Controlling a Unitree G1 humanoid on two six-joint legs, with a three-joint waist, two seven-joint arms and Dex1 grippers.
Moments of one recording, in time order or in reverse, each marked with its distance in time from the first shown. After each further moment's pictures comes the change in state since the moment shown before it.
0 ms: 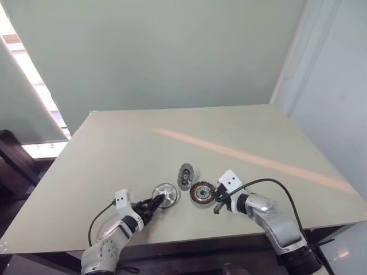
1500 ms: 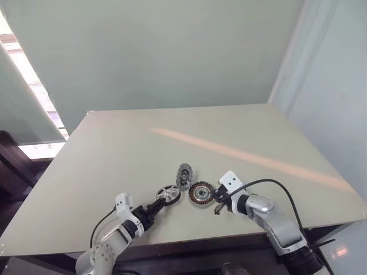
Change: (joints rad) left arm 0.045 -0.016 0.069 -0.103 -0.122 0.145 0.025; right arm -0.007 -0.006 0.009 0.015 0.017 -0.018 -0.003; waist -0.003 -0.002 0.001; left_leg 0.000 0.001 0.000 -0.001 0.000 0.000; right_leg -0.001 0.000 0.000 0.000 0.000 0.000
